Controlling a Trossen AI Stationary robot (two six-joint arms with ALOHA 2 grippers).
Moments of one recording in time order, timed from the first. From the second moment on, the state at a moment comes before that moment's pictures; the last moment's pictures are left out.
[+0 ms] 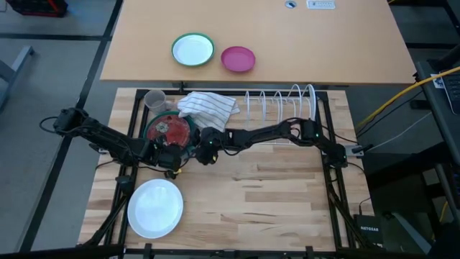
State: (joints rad) left arm -0.25 1.22 0.57 -0.74 -0.44 -0.55; right arm -0.05 2.29 1.67 0.10 0.00 -1.17
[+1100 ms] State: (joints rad) left arm -0.25 1.22 0.48 -0.74 -0.56 -0.52; right arm -0.04 2.29 1.67 0.10 0.04 -1.15
